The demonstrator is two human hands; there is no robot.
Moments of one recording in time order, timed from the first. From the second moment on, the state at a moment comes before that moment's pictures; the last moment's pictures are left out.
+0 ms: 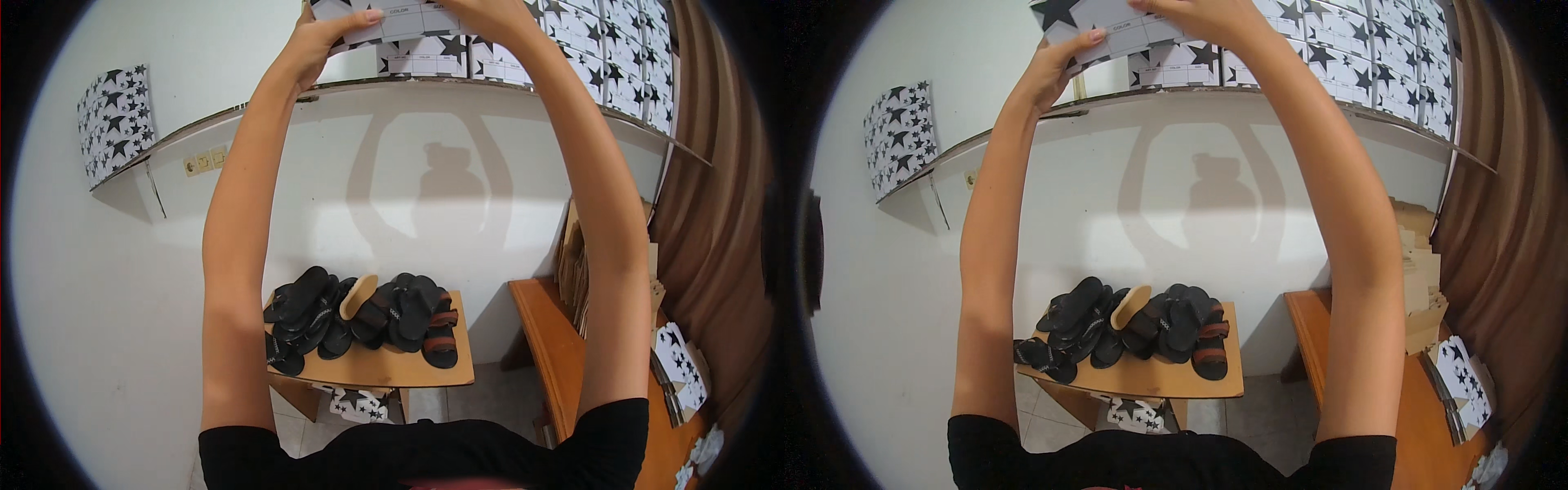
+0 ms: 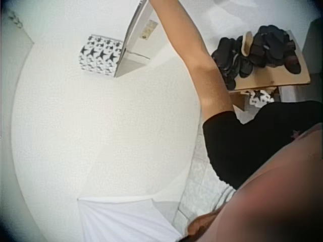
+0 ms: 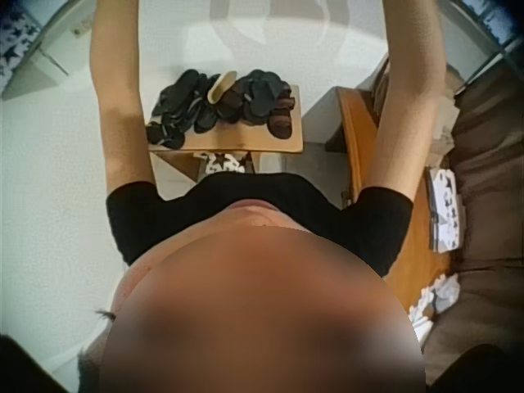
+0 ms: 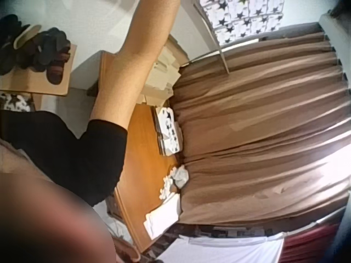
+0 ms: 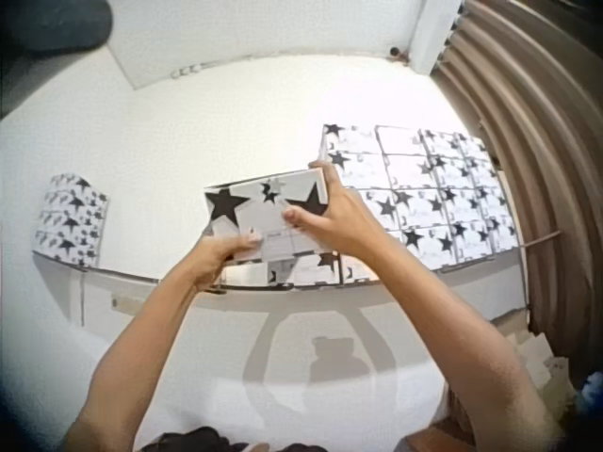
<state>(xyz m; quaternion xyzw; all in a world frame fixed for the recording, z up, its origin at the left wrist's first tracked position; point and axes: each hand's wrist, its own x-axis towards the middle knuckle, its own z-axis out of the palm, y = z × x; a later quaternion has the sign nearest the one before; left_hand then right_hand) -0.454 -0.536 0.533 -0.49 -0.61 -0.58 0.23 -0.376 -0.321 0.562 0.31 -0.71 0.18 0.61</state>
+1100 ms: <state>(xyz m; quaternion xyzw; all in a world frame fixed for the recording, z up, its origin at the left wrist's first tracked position) -0.556 -0.474 0.604 -0.38 -0.77 -0.47 0.22 -0.504 -0.271 0.619 0.10 -0.65 -0.01 0.75</state>
